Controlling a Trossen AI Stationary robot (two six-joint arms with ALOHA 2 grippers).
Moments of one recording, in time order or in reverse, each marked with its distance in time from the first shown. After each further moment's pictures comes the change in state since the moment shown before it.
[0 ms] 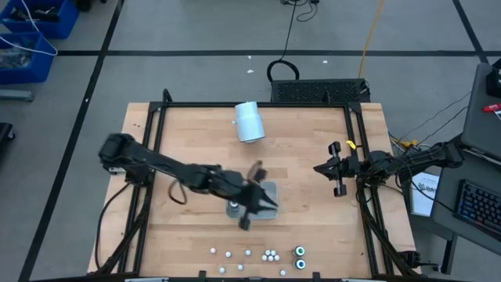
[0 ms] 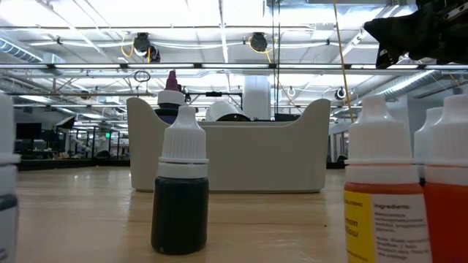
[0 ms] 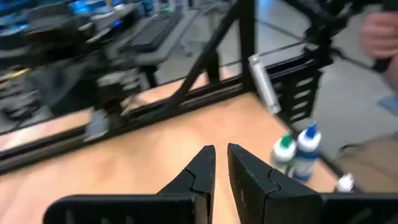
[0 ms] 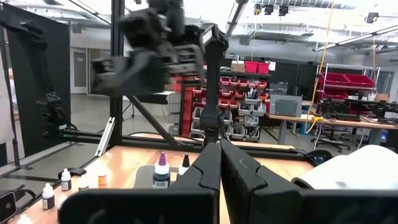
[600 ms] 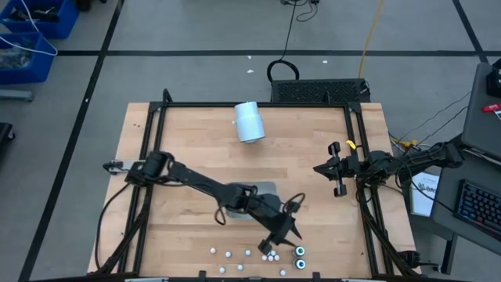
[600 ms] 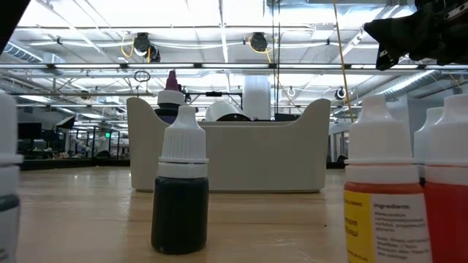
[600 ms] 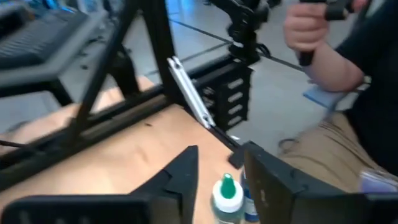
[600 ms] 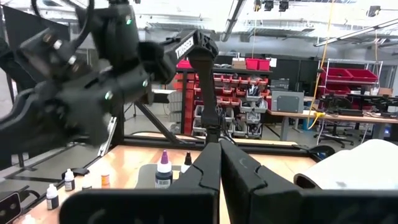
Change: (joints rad) left arm -0.026 0.436 0.400 -0.010 0.294 0.042; right arm 0.000 0.000 0.000 -0.009 0.000 0.023
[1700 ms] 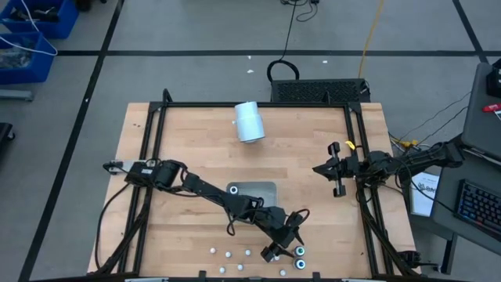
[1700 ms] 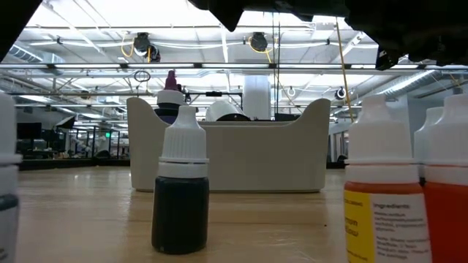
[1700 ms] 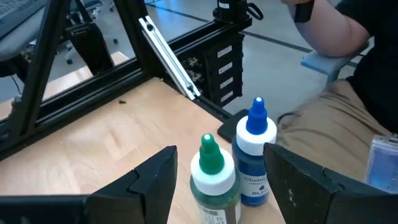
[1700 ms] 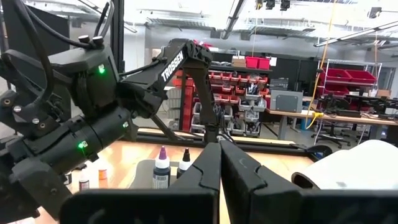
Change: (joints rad) left arm -0.028 0.158 0.029 0.082 -0.012 0.075; right arm 0.000 0.012 0.000 0.000 0.000 -0.024
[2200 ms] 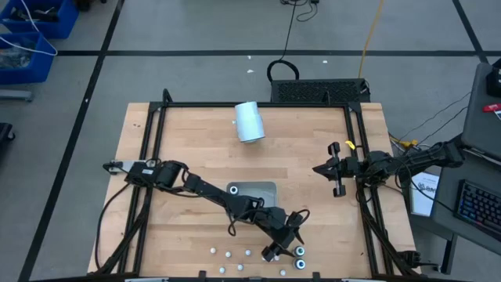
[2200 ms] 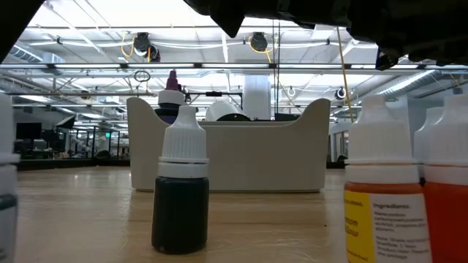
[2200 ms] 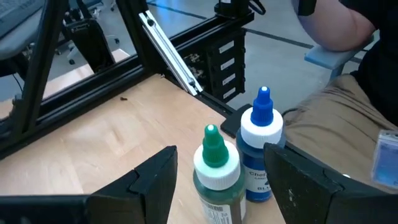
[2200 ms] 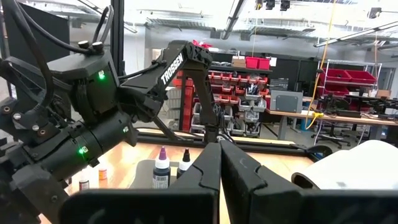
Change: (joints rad) left arm 0.001 0.016 0.000 0.010 -0.012 0.017; right arm 0.000 0.000 0.000 0.000 0.000 0.000
